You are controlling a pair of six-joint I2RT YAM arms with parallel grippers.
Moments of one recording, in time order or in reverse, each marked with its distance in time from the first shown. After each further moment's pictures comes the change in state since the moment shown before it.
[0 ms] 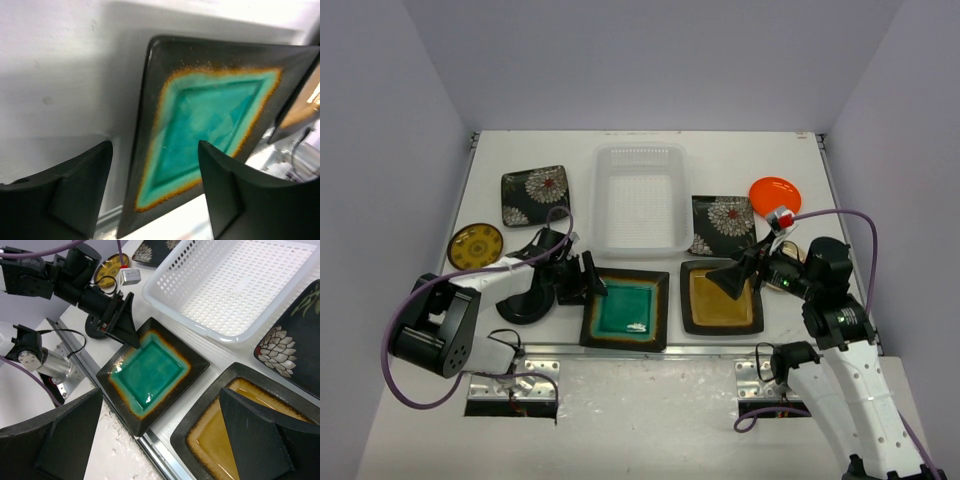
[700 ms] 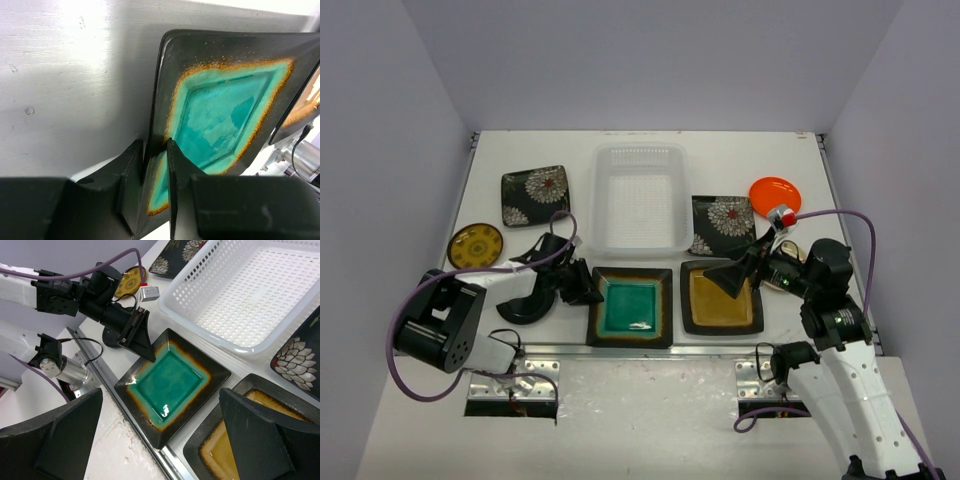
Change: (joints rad) left arm -0.012 0.029 -0.042 0.091 0.010 -0.026; right arm 0.000 -0.004 -0.031 0.099 -0.047 0.093
